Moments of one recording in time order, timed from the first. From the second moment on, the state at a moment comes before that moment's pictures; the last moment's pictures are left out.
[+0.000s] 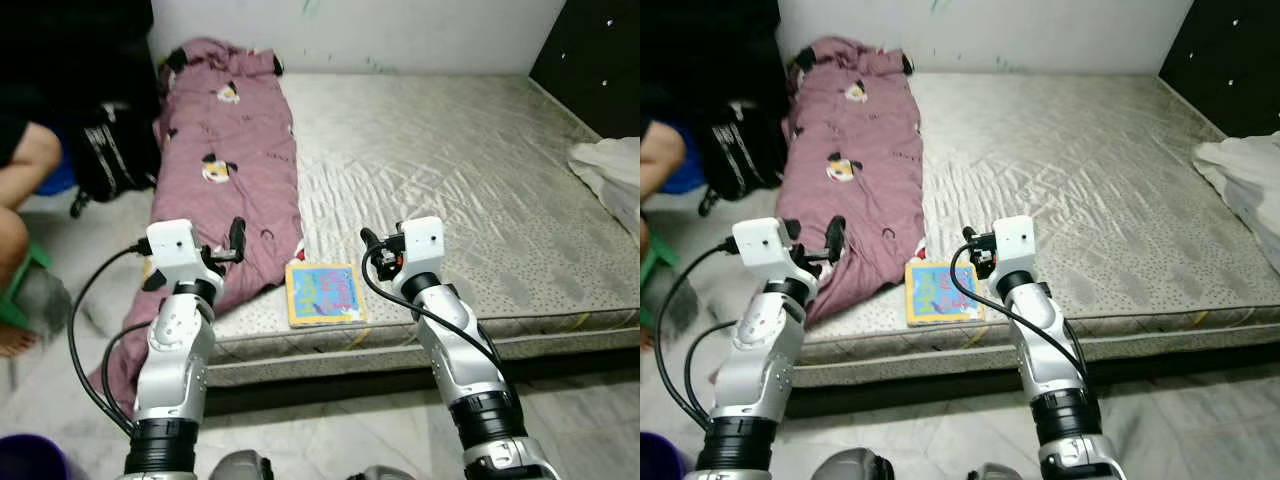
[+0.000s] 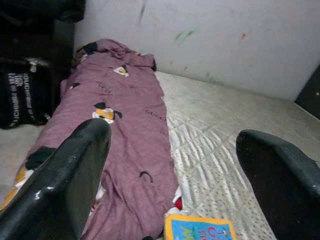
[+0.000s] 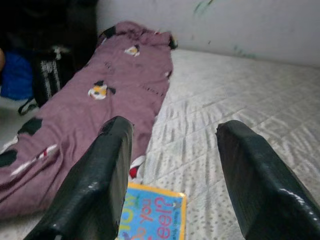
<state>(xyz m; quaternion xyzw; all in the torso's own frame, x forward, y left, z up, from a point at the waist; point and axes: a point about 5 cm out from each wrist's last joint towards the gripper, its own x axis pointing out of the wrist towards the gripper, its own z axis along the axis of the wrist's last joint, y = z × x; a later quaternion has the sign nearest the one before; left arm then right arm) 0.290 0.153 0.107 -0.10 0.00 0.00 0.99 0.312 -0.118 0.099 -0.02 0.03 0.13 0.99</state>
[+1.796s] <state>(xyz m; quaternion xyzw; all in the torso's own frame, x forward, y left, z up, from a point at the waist) 0.294 0.151 0.111 -0.10 0.00 0.00 0.99 0.314 -0.117 0.102 -0.02 0.03 0.13 0.99</state>
